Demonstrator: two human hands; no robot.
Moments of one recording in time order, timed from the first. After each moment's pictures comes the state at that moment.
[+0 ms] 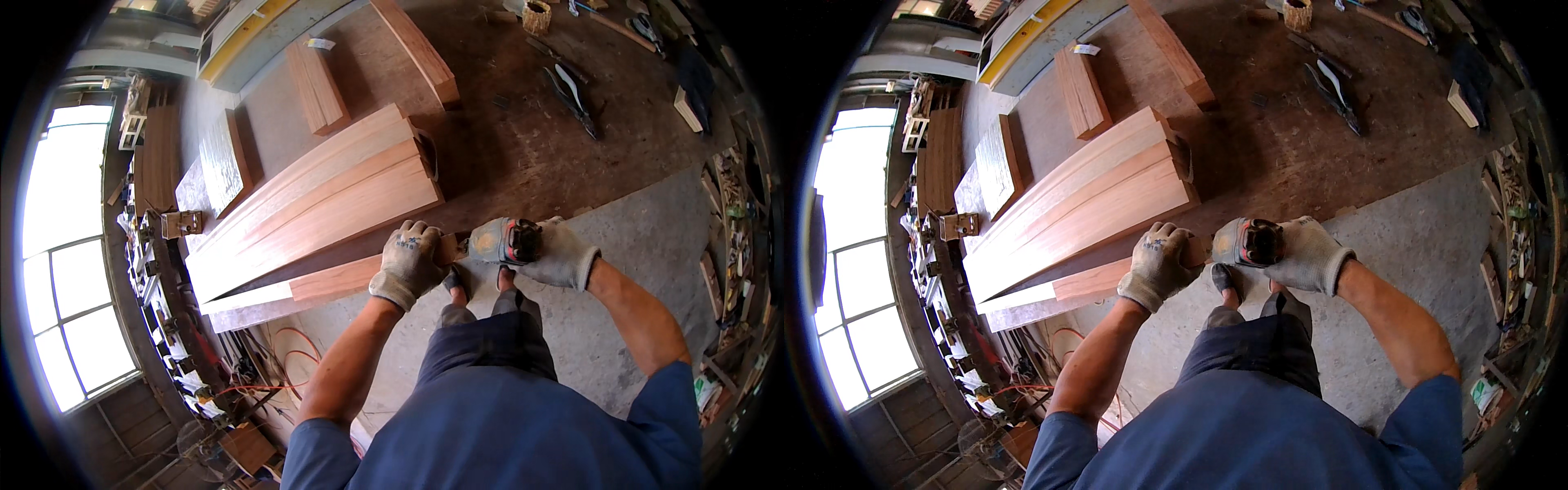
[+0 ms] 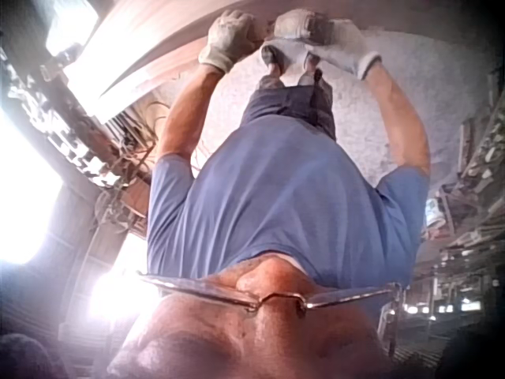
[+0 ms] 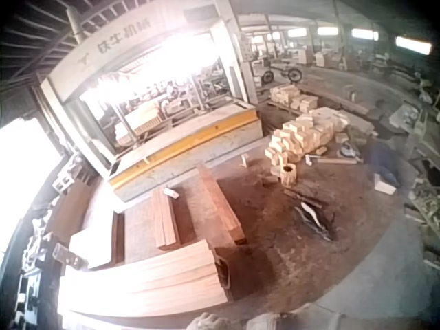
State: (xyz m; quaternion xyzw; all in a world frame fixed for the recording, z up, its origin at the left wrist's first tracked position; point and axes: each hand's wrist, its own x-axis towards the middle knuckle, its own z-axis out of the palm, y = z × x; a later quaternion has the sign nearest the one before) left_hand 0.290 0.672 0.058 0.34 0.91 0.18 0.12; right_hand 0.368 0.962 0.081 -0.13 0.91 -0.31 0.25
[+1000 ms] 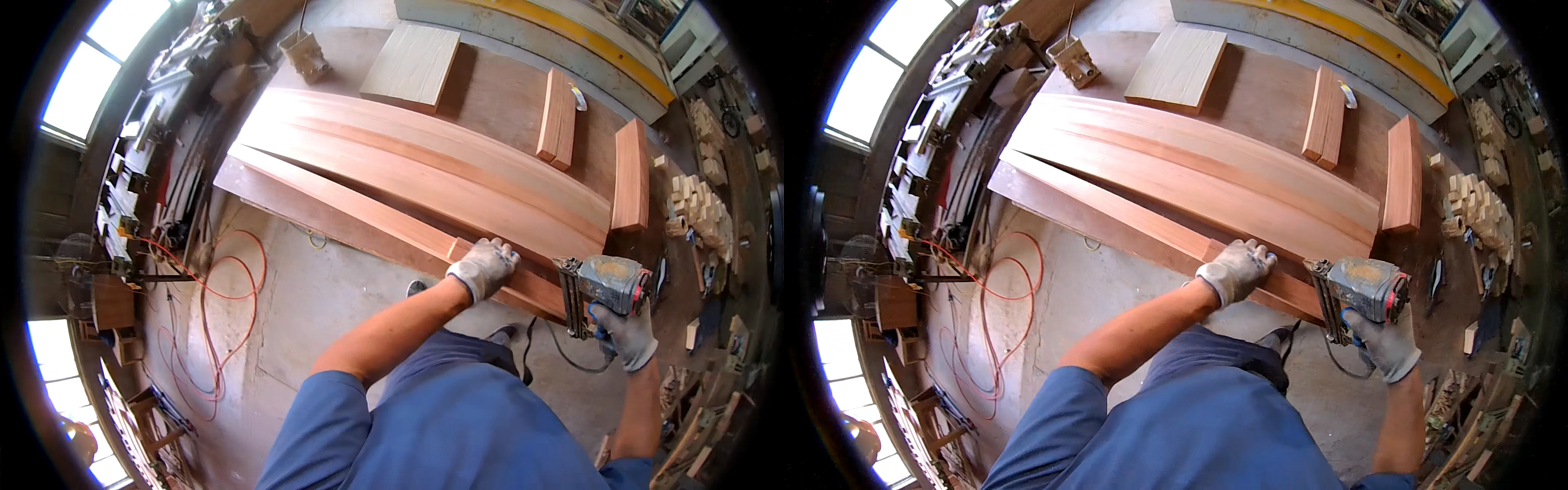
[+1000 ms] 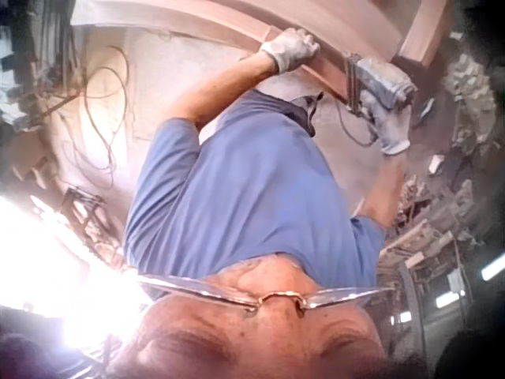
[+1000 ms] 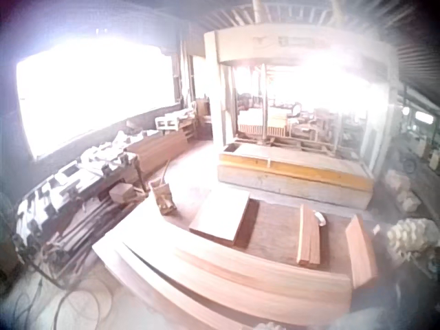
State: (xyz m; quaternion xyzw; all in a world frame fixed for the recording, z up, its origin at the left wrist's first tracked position) left_hand 0.278 0.473 0.061 0.30 0.94 0.12 0.12; right_hand 0.310 0.759 0.214 0.00 0.83 -0.53 0.15
